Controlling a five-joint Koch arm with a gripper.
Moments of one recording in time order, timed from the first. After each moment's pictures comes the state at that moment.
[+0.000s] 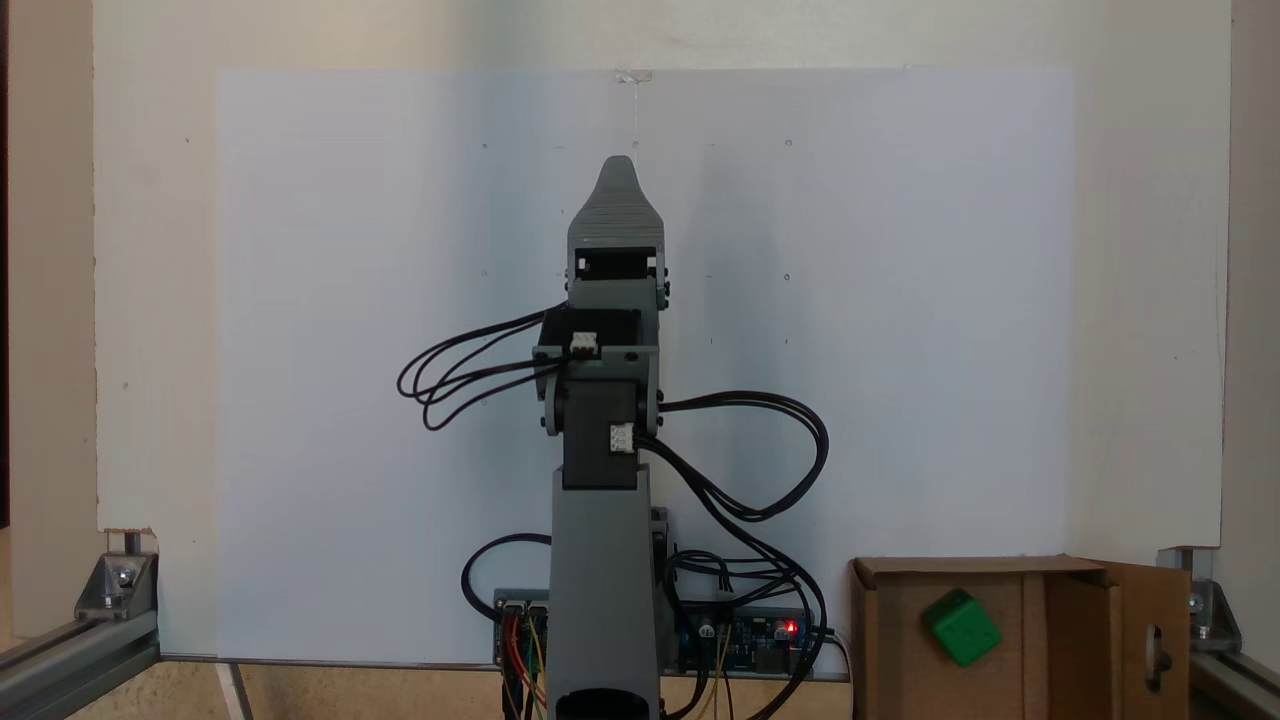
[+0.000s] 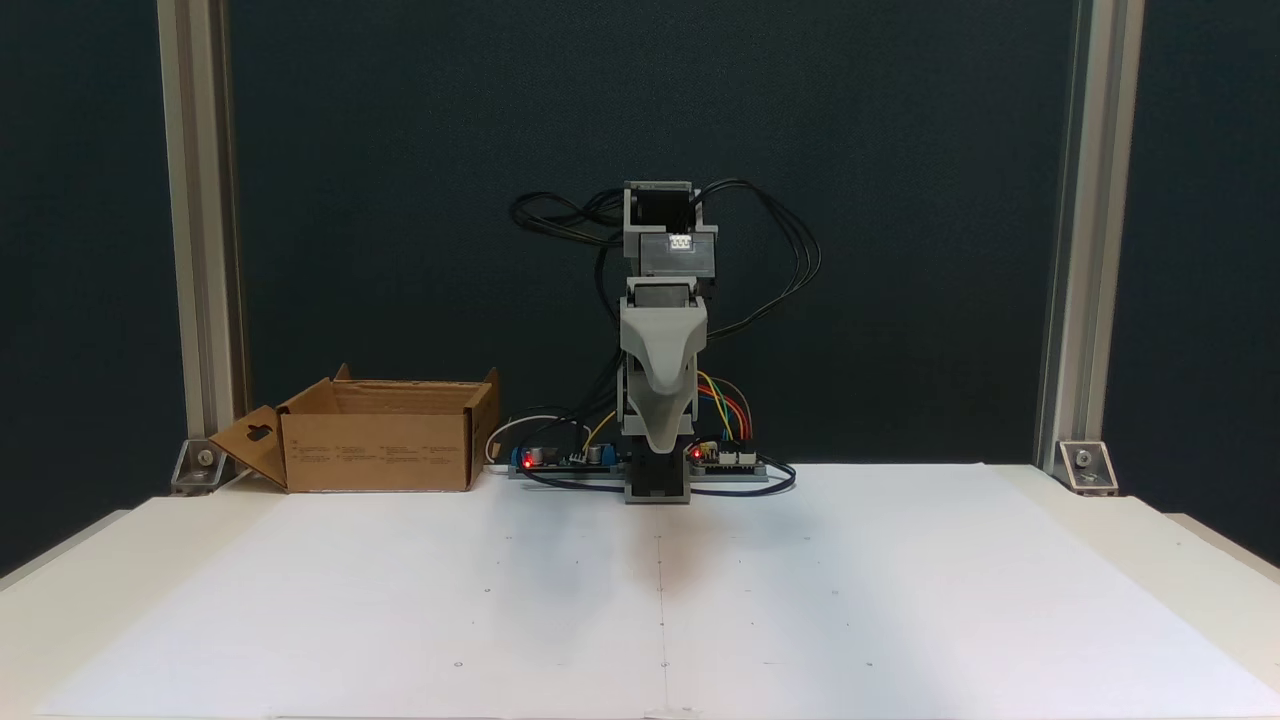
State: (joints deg) arm -1.3 109.7 85.3 46.7 -1.8
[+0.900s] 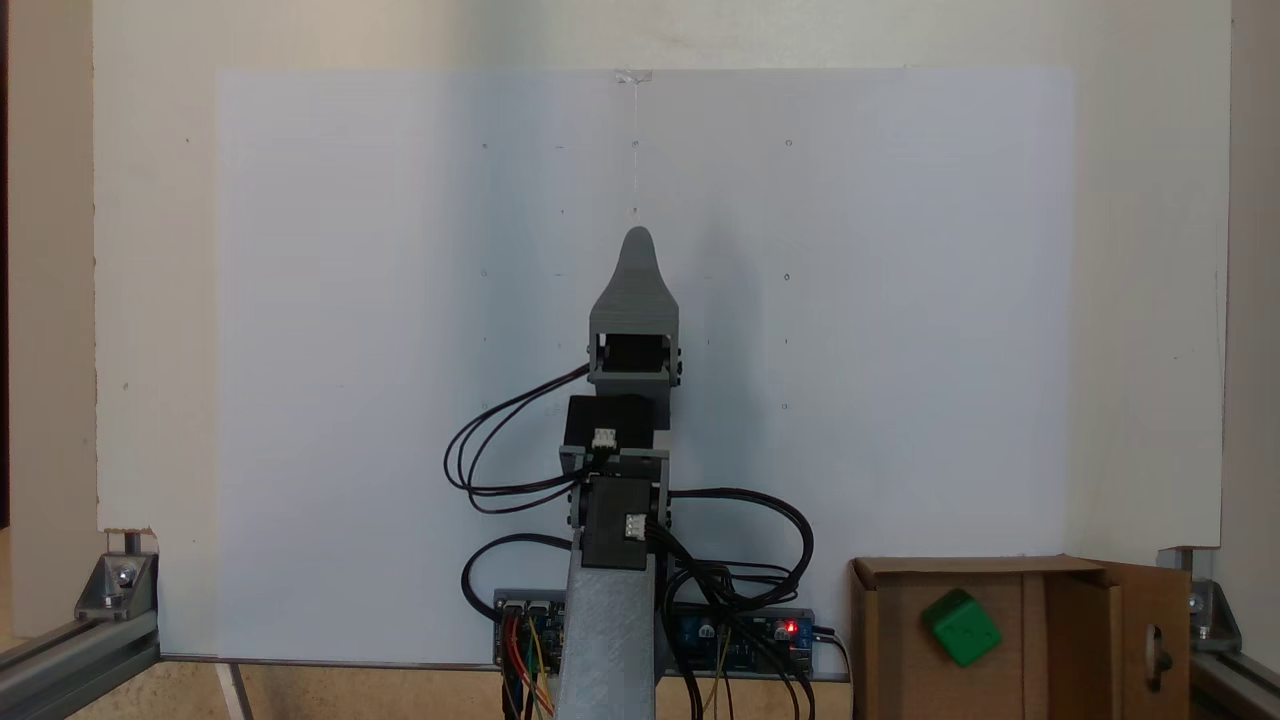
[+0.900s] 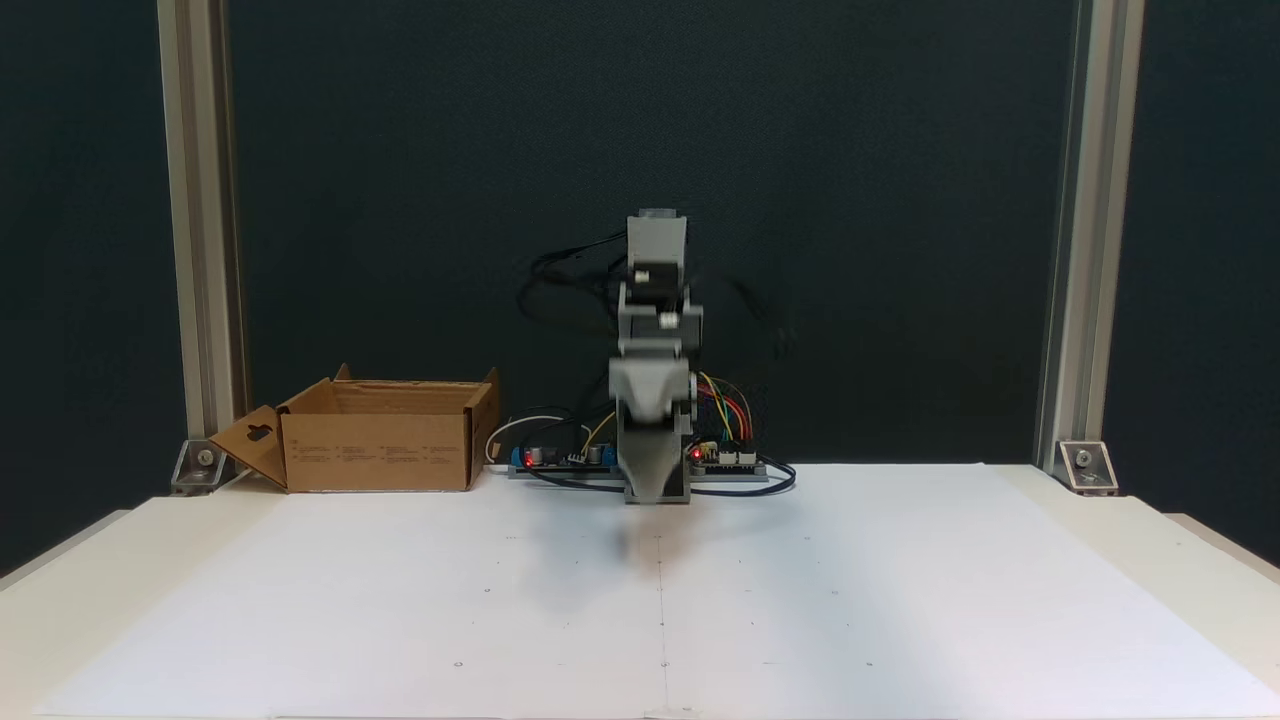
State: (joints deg) arm 1.4 128.9 126.3 9.1 -1.8
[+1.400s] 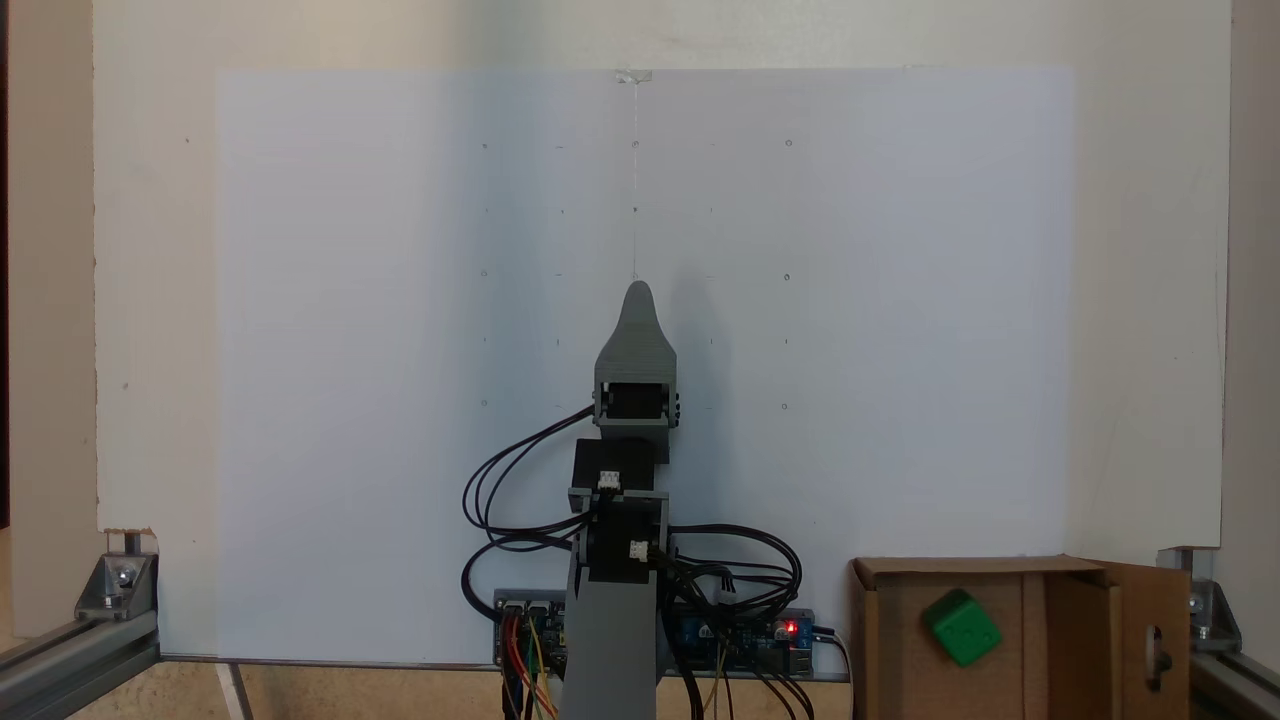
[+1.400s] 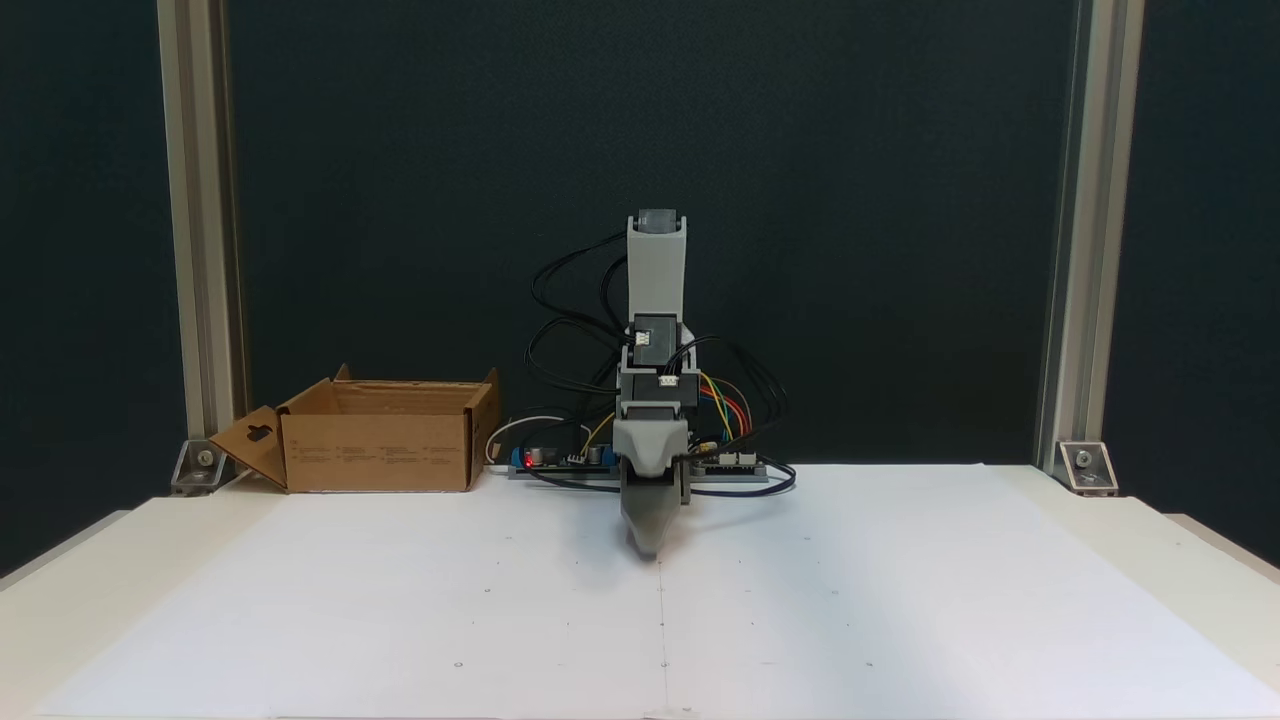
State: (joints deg) arm 1.3 129.5 149.0 -15.9 -1.8
